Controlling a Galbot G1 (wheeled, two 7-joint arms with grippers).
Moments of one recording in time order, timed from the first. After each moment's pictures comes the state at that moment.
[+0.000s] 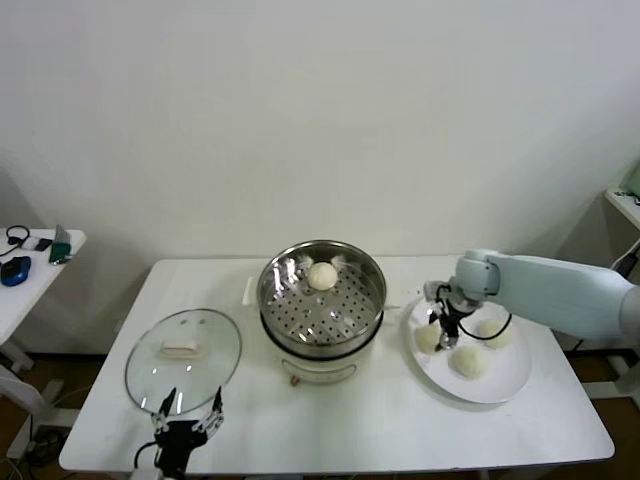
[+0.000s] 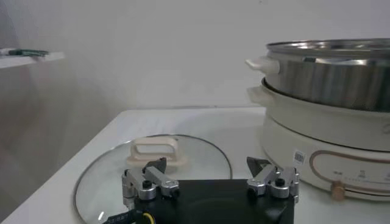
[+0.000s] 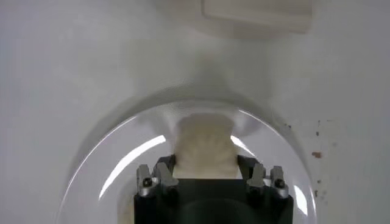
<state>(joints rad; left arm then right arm) 1.75 -1.50 -0.62 -2.00 -0.09 0.06 0.00 0.47 0.85 -1.58 1.22 0.48 -0.33 -0.83</state>
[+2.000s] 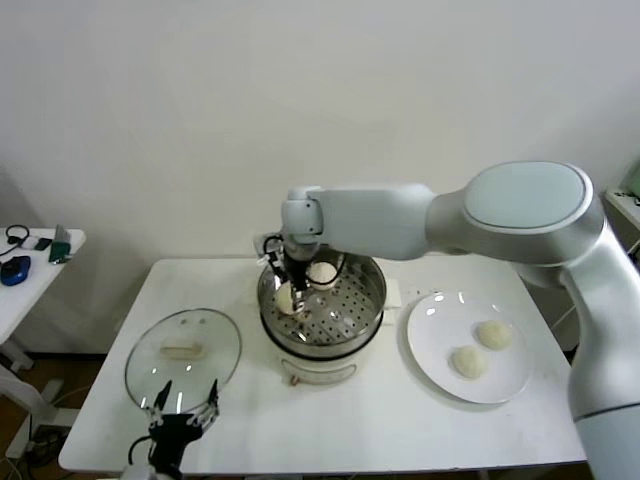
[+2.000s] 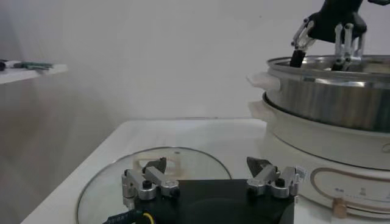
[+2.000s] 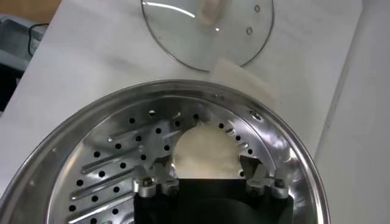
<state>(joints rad) 1.76 -1.48 -0.63 -2.04 -0.11 0.06 -0.01 0.69 1.52 -1.66 1.05 0.78 -0.35 -0.88</state>
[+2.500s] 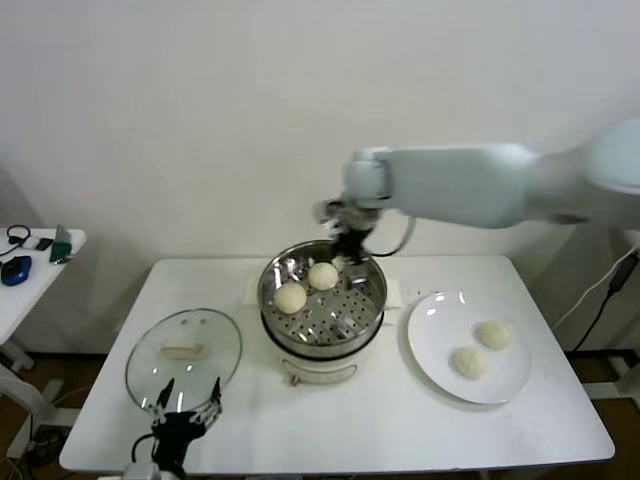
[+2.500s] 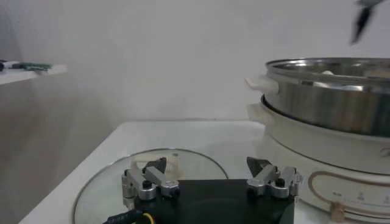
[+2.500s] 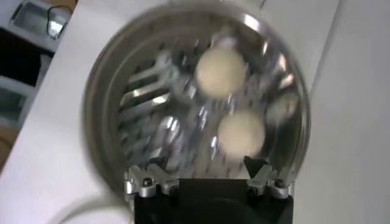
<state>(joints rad) 1.74 -1.50 -0.62 -2.04 -0.10 0.07 0.00 0.93 1.11 -1.80 1.35 0.73 -0.28 -0.95</state>
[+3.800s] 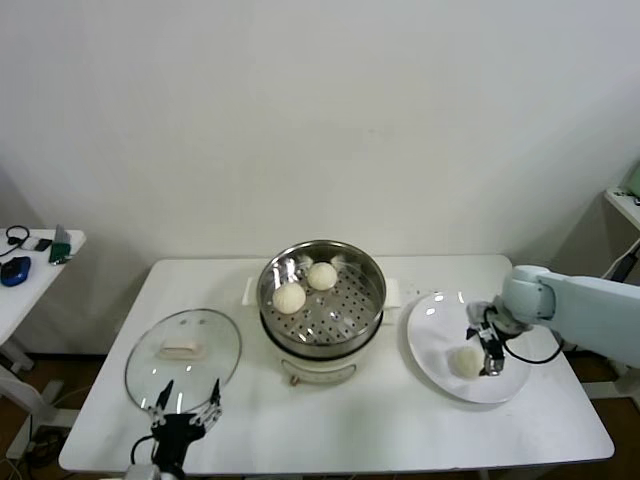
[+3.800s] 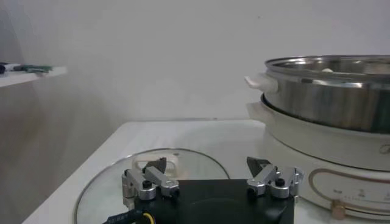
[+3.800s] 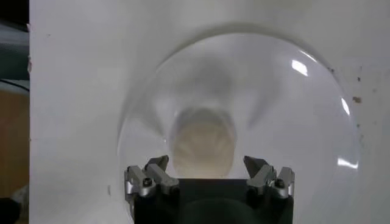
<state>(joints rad) 1.75 -1.51 -0.63 -2.04 -0.08 0.07 0.00 0.37 0.62 -1.51 1.37 0.26 -0.34 -0.83</state>
